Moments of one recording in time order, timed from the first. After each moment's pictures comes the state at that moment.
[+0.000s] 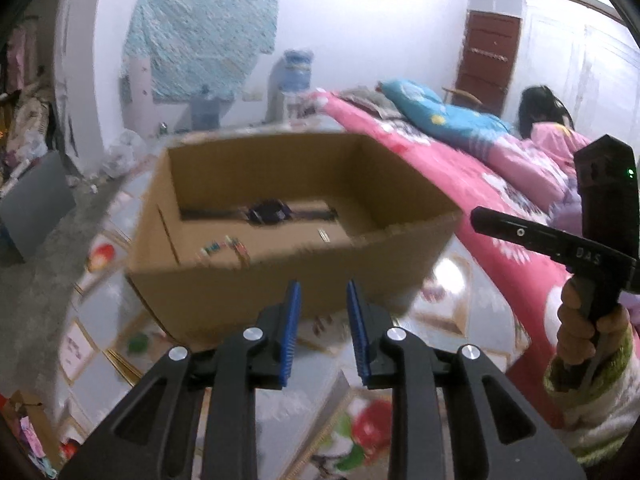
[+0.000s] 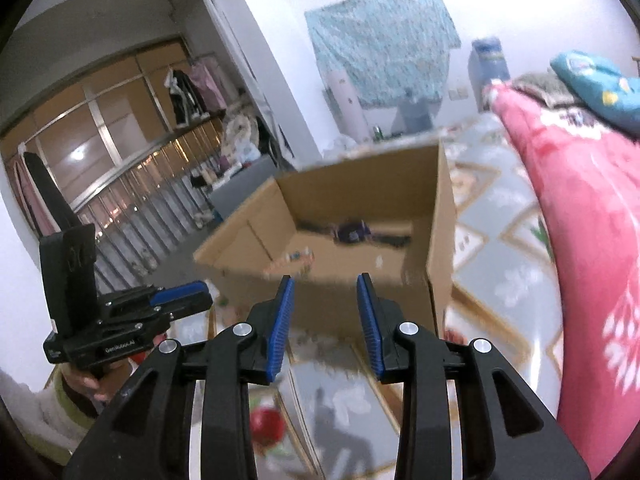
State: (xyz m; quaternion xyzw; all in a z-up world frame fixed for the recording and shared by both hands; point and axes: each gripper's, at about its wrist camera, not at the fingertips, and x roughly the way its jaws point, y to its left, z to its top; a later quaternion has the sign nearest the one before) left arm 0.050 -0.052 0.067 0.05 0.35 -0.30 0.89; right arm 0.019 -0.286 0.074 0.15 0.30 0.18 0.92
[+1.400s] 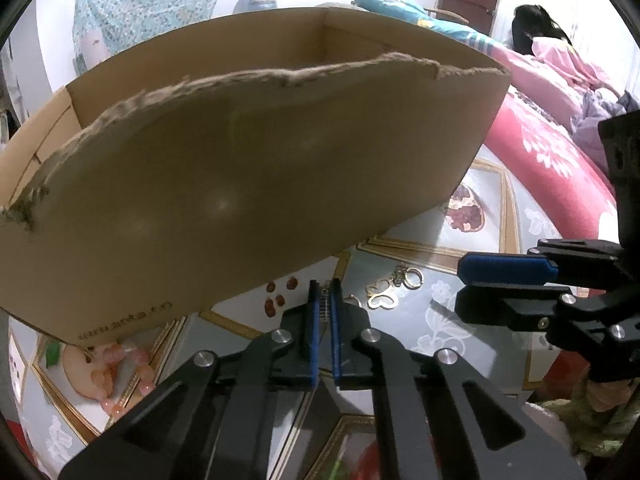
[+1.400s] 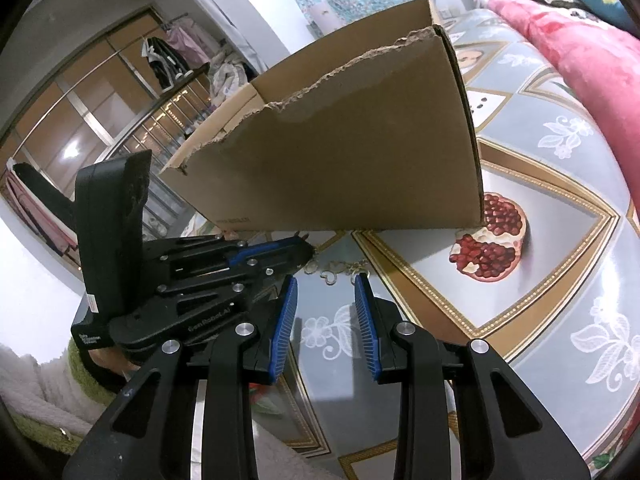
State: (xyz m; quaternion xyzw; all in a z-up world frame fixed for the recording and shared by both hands) left arm 0.095 -0.125 -0.020 0.13 0.43 -0.31 0.83; right arm 0.021 -0.261 -0.004 0.20 0.41 0.20 0.87
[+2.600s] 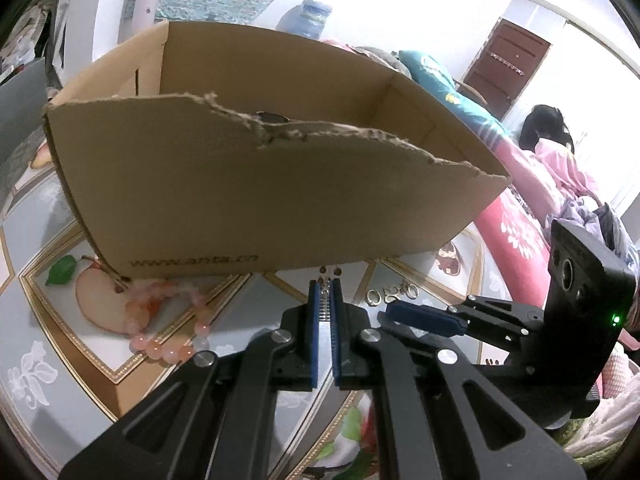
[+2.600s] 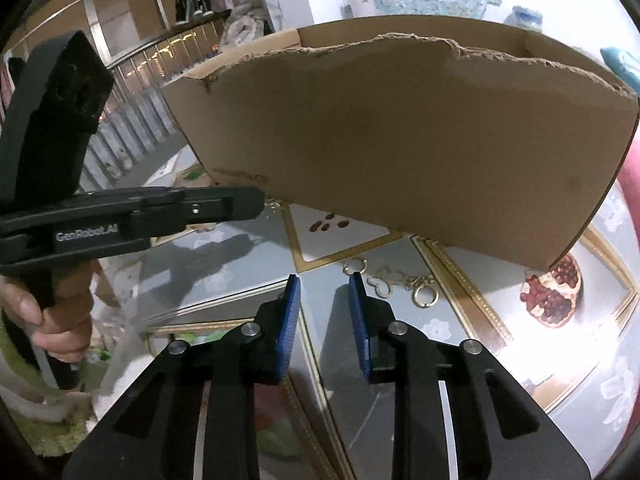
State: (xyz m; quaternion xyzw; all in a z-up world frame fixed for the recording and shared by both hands) left arm 0.096 -0.044 -0.001 -0.05 0.44 -0.32 0.84; right arm 0.034 -0.201 -0.009 0.02 0.41 0.17 0.89
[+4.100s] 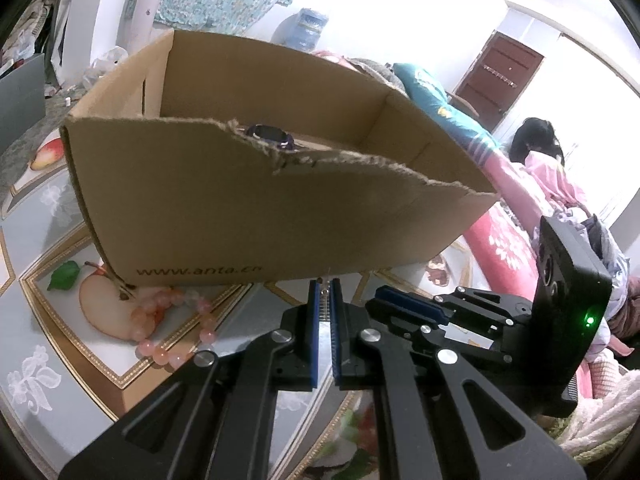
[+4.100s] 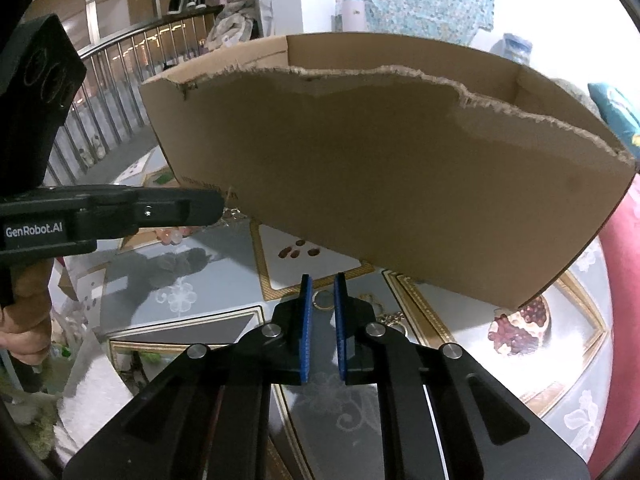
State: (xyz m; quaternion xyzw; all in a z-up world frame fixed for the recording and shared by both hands) left arm 0.097 -0.031 0.009 -0.07 0.42 -0.33 0.84; right arm 0.047 -0.185 -0.004 -0.04 0.39 0.13 0.91
